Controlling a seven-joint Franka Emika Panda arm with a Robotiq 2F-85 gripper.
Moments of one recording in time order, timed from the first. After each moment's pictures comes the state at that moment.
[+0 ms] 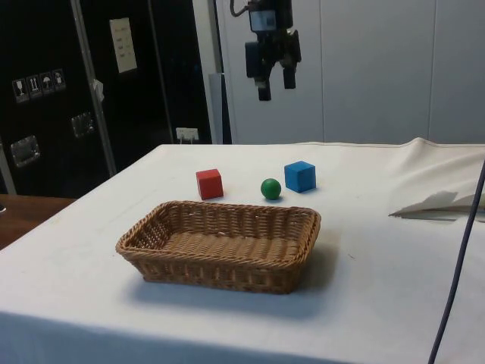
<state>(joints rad) 0.26 -0.21 -0.41 -2.44 -0.15 2.24 0.22</state>
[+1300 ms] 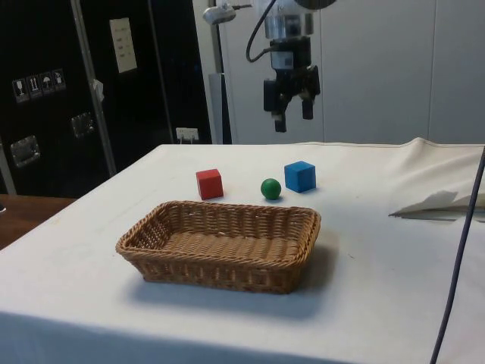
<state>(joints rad) 0.25 -0.10 -0.53 -2.56 -0.14 2.48 0.23</state>
